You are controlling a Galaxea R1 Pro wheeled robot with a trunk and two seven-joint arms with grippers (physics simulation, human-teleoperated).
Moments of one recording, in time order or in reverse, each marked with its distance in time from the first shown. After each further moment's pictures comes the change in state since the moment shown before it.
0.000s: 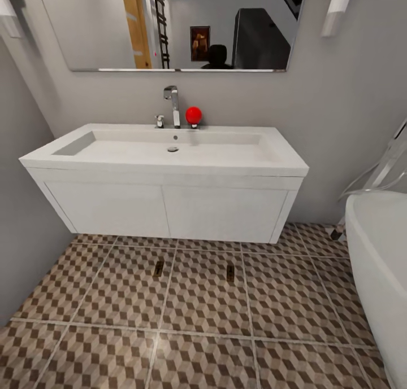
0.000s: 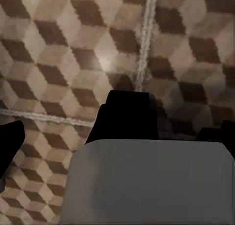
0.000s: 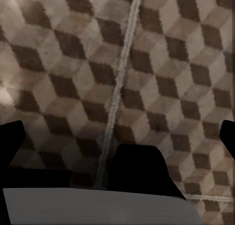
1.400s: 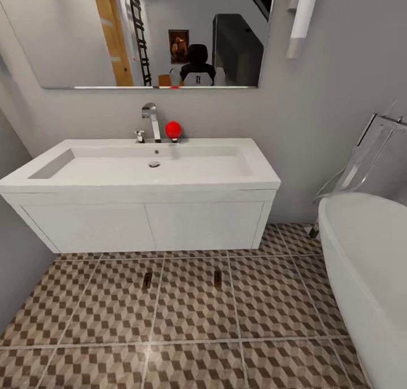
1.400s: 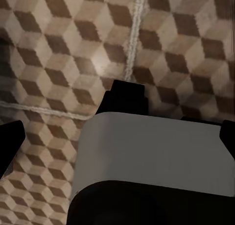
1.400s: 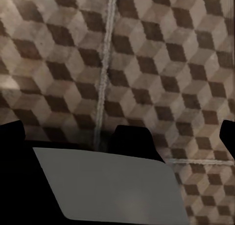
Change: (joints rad) left arm 0.000 0.006 0.001 -0.001 0.122 0.000 -0.002; right arm 0.002 0.003 0.000 0.021 -0.001 0.003 0.001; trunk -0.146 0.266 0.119
